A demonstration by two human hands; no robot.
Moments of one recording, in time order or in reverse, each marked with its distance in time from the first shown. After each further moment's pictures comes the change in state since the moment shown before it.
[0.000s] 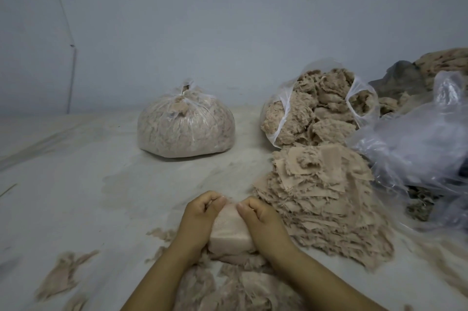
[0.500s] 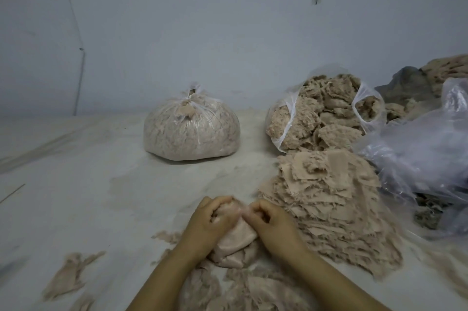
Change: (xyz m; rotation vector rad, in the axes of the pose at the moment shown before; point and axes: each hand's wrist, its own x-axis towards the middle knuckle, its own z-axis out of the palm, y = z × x) left_hand 0.003 -0.007 -0.010 0.357 -0.098 0.091; right_hand 0.009 0.012 -0.009 -0.080 -0.012 0.036
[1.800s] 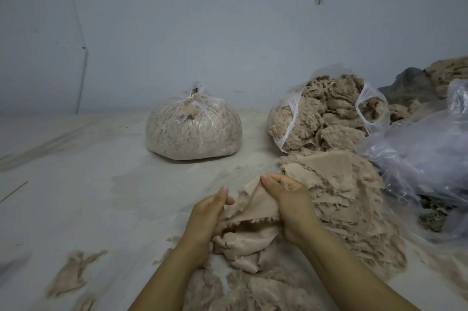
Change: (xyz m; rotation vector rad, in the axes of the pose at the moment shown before) left_hand 0.006 0.012 0.004 -0.516 0.123 -0.253; right_hand 0.020 -0.037 -0.019 0.609 0.234 0.158
